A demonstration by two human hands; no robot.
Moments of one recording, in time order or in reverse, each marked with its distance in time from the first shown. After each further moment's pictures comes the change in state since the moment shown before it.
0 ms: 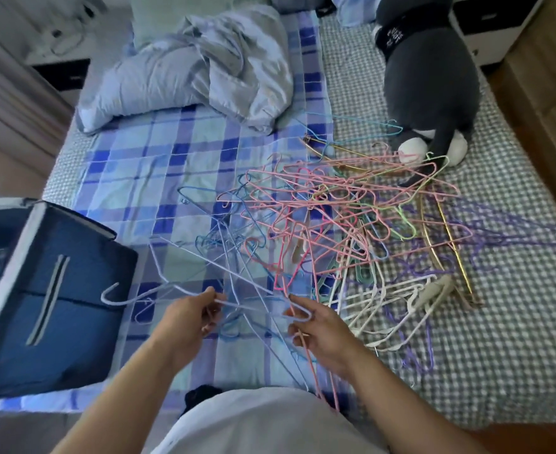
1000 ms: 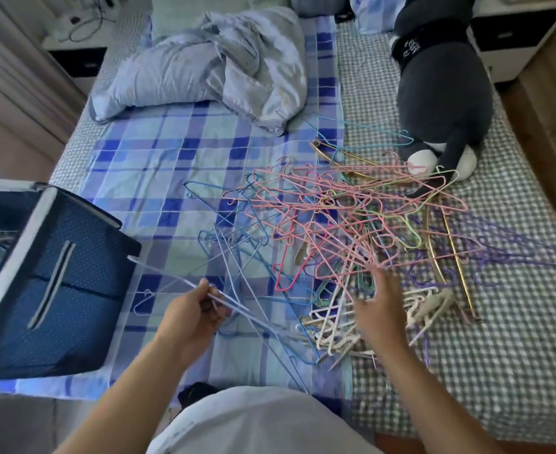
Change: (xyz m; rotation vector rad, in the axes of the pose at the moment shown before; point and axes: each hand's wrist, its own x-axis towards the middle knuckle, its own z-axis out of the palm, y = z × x) left_hand -0.022 0.009 0.007 -0.420 -0.035 -0.039; right_hand -0.018 -0.059 -0.046 -1.069 0.654 -0.330
